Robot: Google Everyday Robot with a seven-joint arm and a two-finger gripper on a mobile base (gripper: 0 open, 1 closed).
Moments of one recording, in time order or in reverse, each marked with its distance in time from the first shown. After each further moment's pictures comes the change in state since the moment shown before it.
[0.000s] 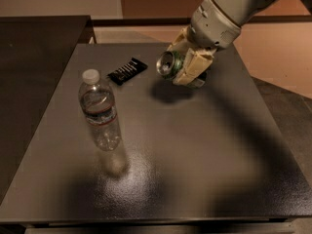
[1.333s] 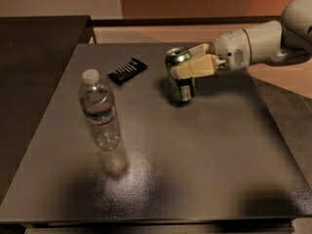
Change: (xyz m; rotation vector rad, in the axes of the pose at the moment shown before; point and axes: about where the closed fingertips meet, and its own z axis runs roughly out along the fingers) arm 0.018 -0.017 0.000 0.059 -0.644 0.575
